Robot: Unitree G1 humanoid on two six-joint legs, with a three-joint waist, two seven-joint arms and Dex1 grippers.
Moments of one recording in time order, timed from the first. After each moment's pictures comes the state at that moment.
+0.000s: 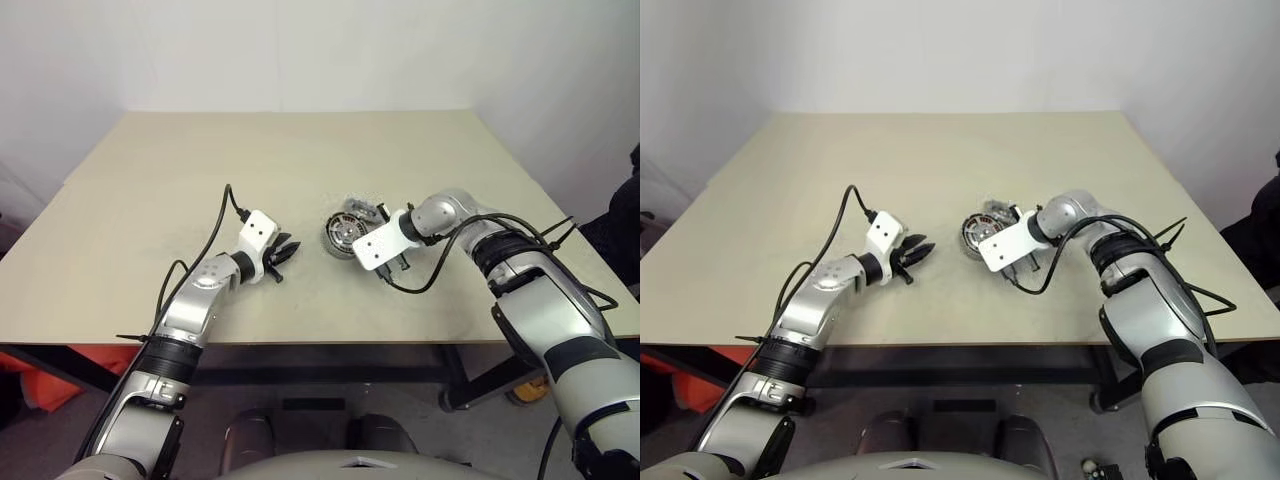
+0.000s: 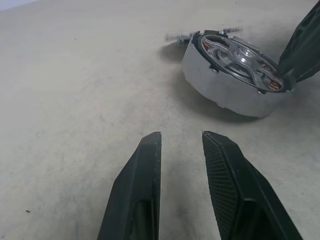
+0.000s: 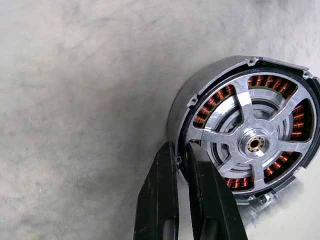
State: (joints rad) left arm -0.40 0.29 -0.14 0.19 -0.13 0.28 -0.60; right arm -1.06 -0.49 0.53 1.08 -0.47 -0.70 1.08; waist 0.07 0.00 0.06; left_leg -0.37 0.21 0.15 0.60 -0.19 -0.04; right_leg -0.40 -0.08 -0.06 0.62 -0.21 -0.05
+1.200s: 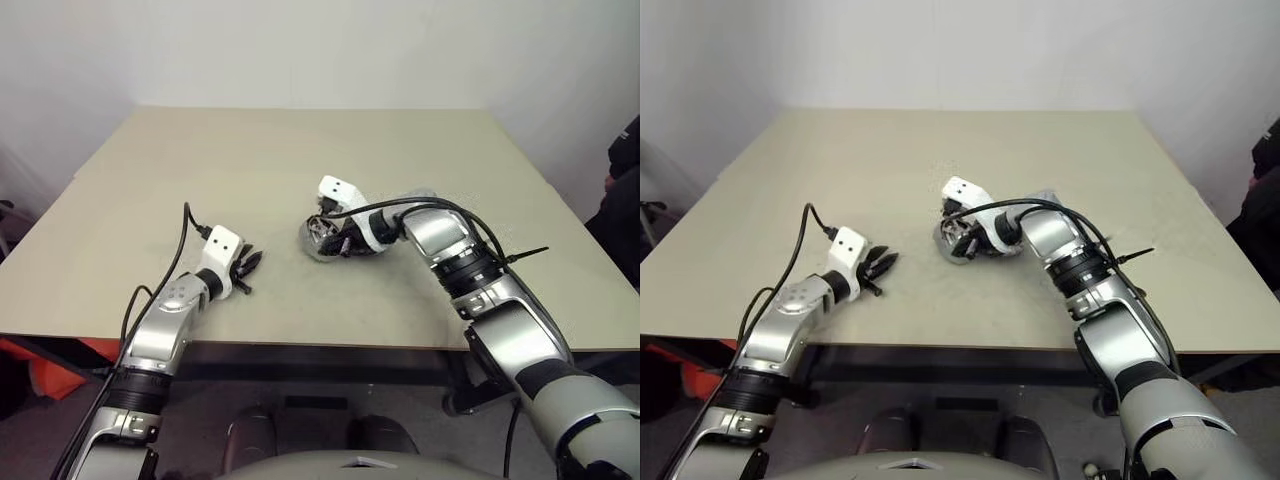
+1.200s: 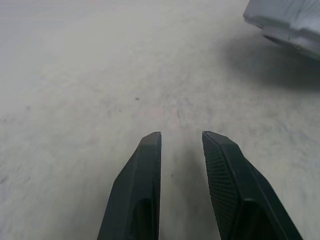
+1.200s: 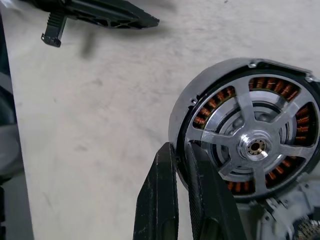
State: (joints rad) left arm -0.23 0.36 -0.04 0.07 -0.13 0.31 -0.49; right arm -0.93 -0.33 0.41 0.35 -0.03 0.87 1.15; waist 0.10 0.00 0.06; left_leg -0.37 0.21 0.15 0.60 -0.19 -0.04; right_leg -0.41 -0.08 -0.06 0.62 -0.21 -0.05
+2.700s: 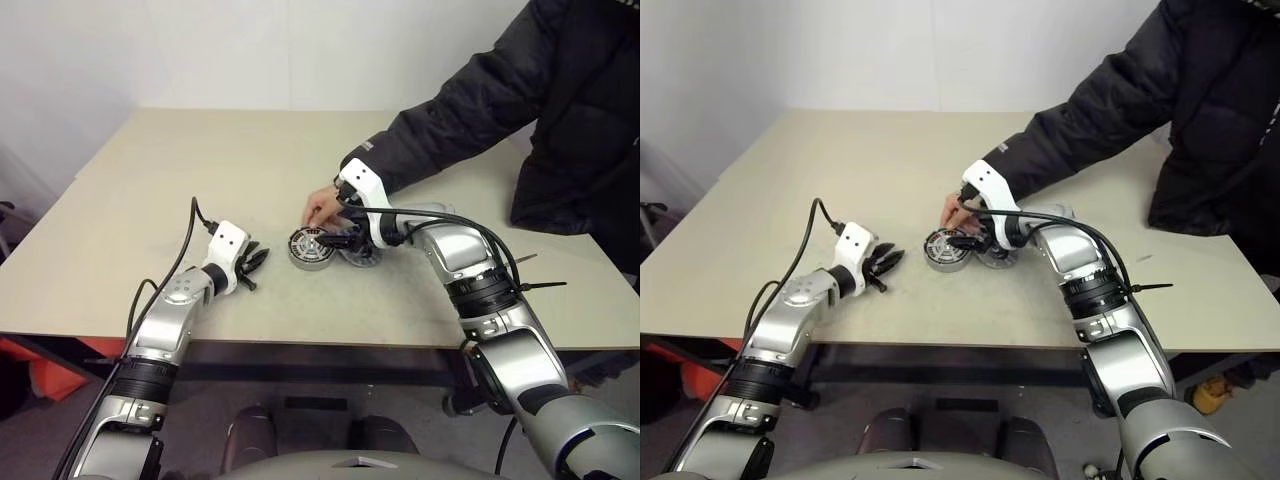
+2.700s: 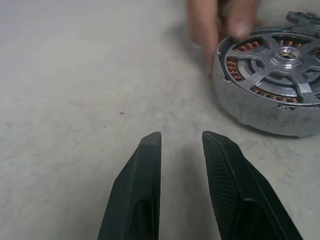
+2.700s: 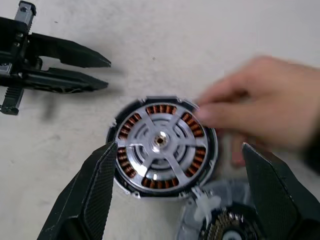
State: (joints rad) left arm -0.30 0.35 -0.06 0.14 -0.13 0.31 -0.54; right arm -0.76 -0.33 0.23 0.15 0.10 0.84 0.83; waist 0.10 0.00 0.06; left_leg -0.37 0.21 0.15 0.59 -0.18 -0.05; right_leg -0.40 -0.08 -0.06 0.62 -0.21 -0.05
